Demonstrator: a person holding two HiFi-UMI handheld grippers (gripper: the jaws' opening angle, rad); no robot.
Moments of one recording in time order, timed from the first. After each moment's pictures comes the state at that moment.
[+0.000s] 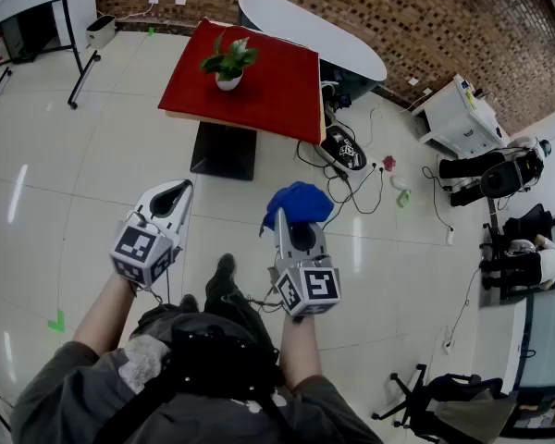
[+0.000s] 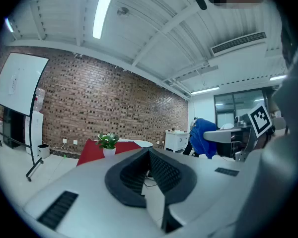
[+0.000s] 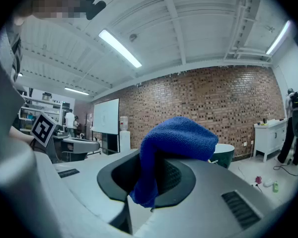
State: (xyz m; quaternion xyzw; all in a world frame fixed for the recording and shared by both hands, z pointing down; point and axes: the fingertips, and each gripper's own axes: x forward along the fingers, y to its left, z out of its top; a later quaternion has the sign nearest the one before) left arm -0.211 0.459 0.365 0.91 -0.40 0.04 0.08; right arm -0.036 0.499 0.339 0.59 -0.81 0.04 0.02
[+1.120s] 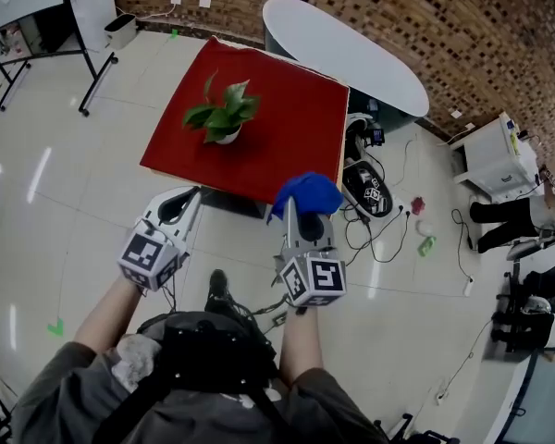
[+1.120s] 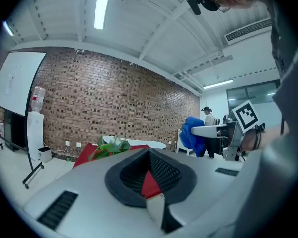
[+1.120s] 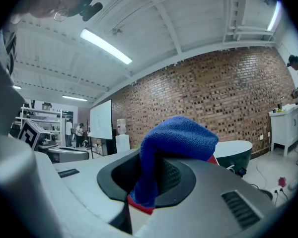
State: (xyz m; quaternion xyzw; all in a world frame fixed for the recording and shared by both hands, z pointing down) left arm -0.085 0.104 0.405 0.89 -0.44 0.05 0.08; right arm 0.092 0.091 0.375 0.56 -0.82 0.07 -0.01
